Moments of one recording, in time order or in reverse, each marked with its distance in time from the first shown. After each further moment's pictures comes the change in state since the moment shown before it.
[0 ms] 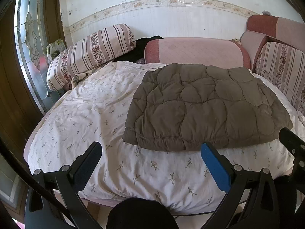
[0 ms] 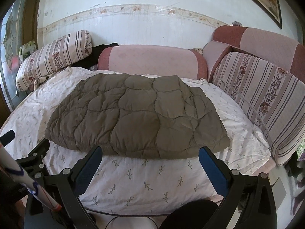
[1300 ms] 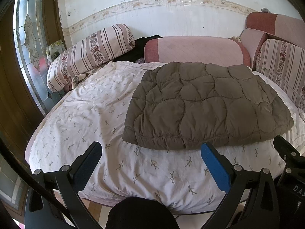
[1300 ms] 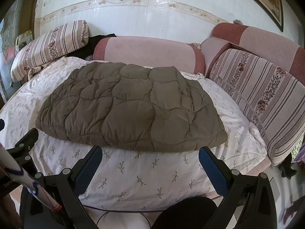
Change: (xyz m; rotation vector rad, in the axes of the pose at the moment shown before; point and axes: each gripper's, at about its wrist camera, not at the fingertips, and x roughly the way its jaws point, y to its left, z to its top) left arm 0.000 -0.001 -0.001 0.001 -0.004 0.006; right arm 0.015 -0.002 -0.010 -0.034 0.049 -0.041
